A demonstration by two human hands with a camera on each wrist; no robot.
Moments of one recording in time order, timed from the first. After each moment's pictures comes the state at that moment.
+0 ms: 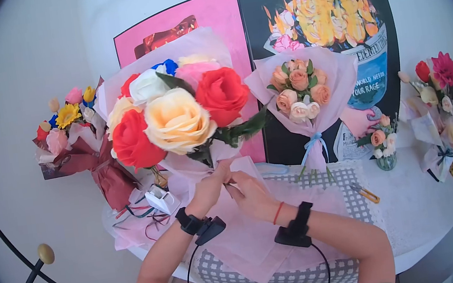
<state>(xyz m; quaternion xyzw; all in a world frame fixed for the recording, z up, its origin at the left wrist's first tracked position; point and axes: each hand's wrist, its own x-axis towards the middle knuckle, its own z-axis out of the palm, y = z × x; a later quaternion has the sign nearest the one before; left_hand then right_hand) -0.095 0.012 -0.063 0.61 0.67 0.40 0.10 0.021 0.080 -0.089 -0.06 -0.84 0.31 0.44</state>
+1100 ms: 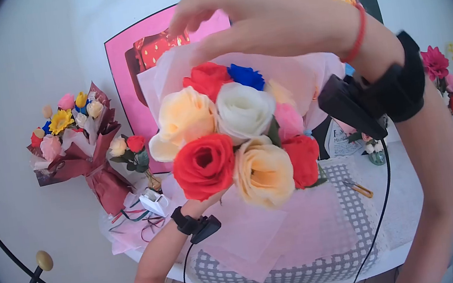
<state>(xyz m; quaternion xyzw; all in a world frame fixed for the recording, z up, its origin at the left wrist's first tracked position) -0.087 0.033 -0.056 0.76 0.41 0.50 -0.08 0.112 0.048 0.179 0.16 -0.87 -0.16 0.43</state>
